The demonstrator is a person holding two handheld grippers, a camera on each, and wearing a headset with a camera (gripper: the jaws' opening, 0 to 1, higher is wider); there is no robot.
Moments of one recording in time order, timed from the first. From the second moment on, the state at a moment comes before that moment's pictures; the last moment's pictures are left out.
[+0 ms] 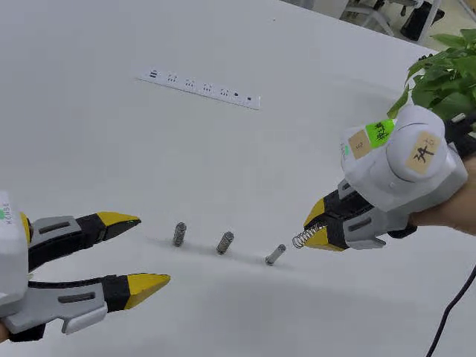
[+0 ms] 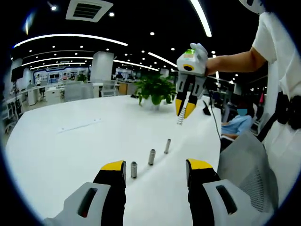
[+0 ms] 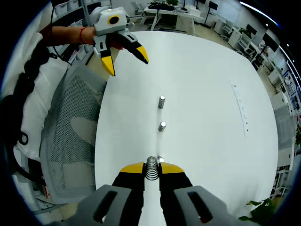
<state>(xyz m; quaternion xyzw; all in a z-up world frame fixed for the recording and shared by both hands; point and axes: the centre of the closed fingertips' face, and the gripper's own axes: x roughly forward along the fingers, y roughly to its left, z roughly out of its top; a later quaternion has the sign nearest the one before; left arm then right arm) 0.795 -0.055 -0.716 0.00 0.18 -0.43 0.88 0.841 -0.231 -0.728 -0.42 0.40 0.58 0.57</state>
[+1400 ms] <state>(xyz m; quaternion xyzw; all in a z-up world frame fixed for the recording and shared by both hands) 0.804 -0.058 -0.729 -0.02 0.18 -0.44 0.88 0.860 -0.235 -0.786 -0.41 0.44 0.57 0.55</state>
